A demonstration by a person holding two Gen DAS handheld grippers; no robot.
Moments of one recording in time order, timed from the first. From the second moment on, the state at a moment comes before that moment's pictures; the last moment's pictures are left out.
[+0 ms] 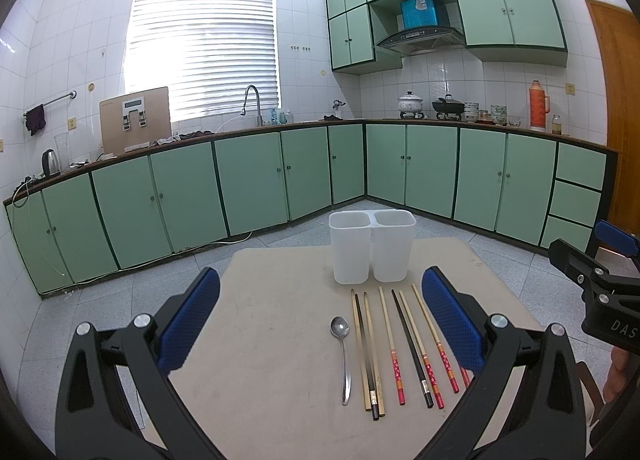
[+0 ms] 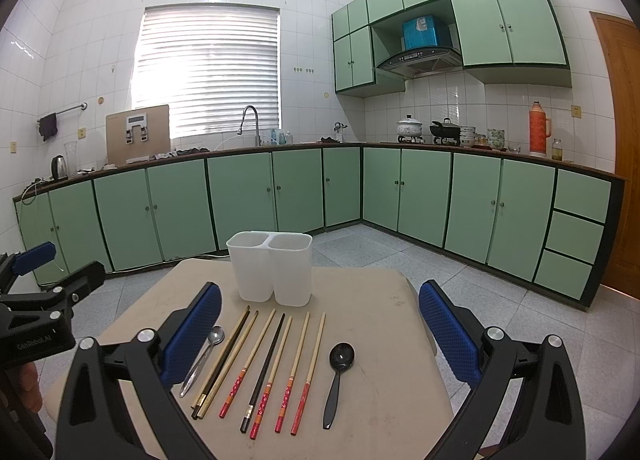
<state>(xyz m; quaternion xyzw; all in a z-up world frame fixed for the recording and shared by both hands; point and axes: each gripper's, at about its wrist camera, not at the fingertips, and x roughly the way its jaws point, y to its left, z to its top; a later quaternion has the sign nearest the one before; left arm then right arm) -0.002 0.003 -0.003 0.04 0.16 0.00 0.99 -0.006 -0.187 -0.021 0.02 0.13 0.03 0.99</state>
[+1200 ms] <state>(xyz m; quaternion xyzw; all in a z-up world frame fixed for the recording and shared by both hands) 0.130 0.040 -0.087 0.04 0.34 0.03 0.94 0.120 -0.210 -0.111 0.03 0.34 0.01 0.94</state>
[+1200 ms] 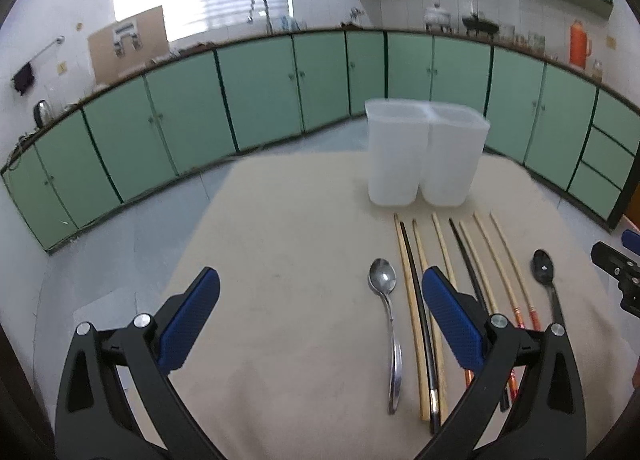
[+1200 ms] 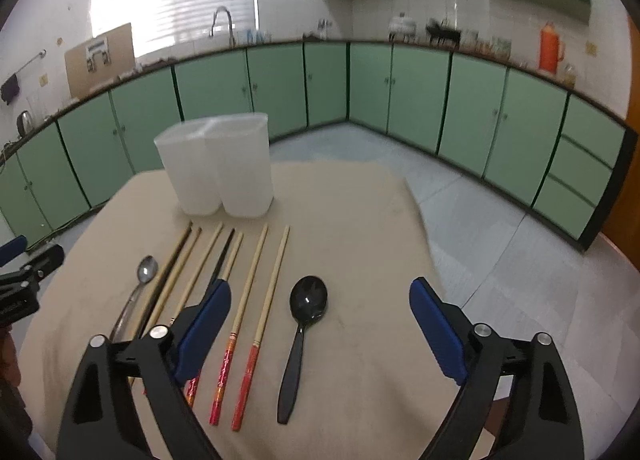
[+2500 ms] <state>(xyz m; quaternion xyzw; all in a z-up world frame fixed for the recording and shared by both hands) 0.223 0.027 -0.159 0.01 0.47 0.00 0.88 0.199 -0.205 -0.169 0.03 0.46 -0.01 0.89</state>
